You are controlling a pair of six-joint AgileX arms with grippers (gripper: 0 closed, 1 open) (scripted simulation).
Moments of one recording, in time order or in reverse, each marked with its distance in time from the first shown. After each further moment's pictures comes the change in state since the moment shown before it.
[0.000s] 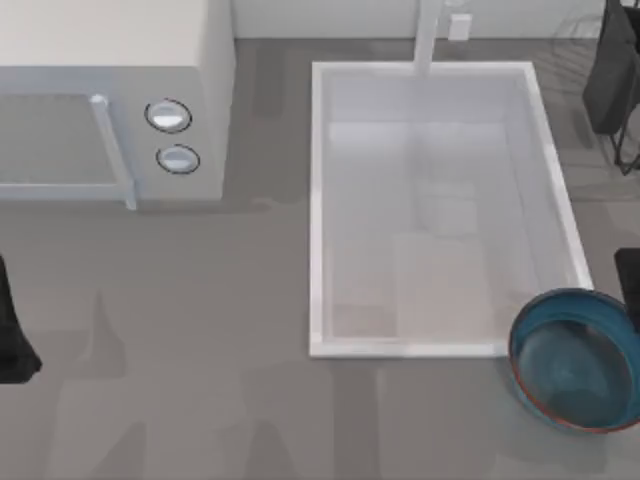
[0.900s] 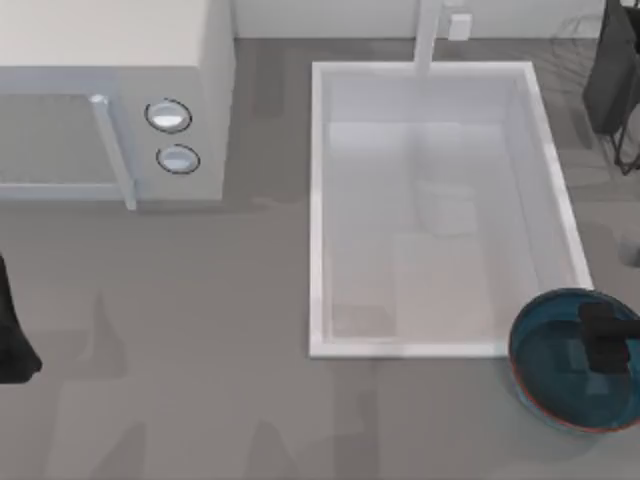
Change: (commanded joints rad) left arm 0.000 0.000 0.000 0.000 0.000 0.000; right arm 0.000 0.163 -0.229 0.395 0.000 0.002
